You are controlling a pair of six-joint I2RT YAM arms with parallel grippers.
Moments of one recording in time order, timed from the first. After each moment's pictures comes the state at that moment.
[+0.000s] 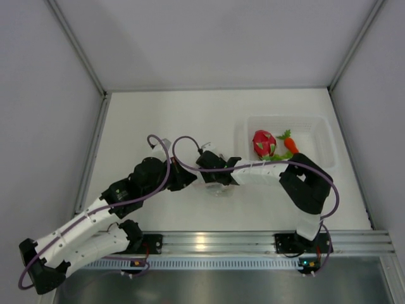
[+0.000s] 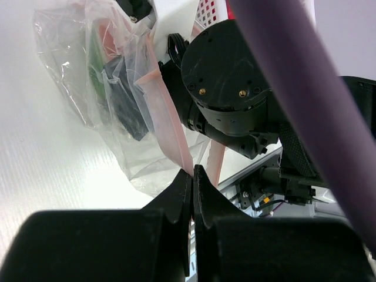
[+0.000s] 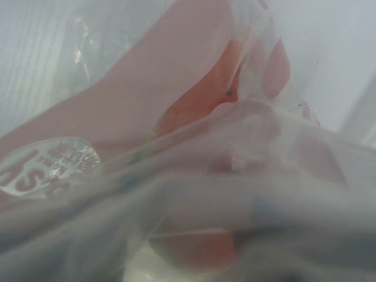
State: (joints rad) left arm -0.84 0.76 0.72 -0.41 -0.04 -0.92; right arm 0.99 1.83 1.12 -0.35 0.35 0.39
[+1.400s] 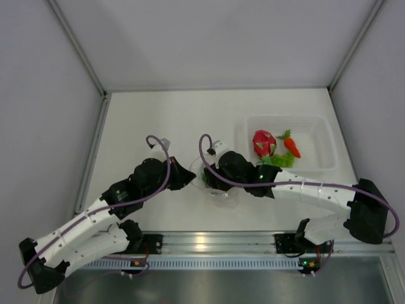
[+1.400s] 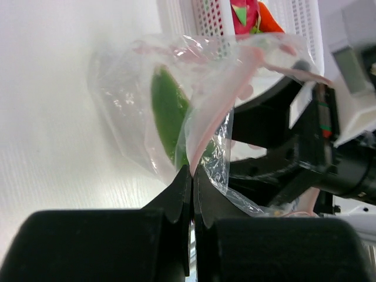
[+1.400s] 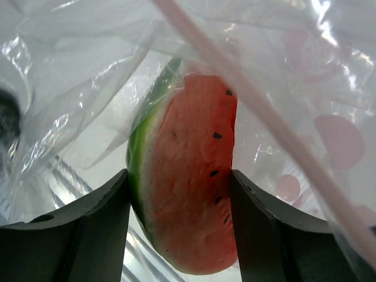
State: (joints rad) left arm -0.85 0.77 0.72 -0.40 -0.09 -0.89; right arm 1.06 1.34 0.94 -0.32 0.13 0.39
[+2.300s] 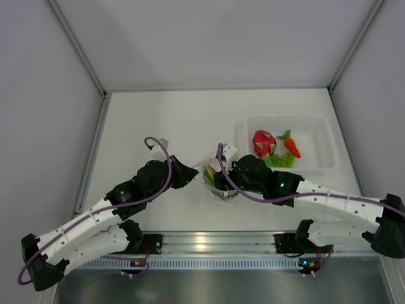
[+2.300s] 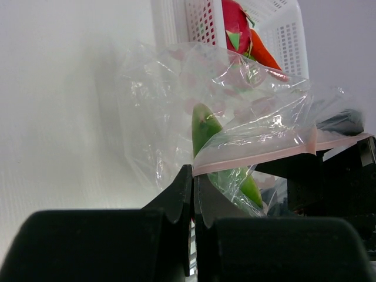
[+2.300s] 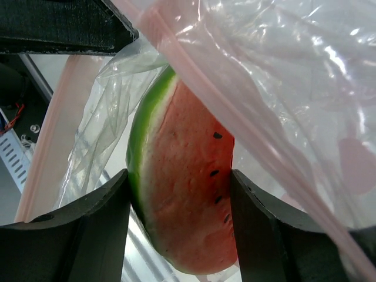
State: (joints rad) left arm -0.88 0.77 0.68 -0.30 -0.21 -0.98; right arm 1.08 1.10 0.83 -0.28 0.04 0.24
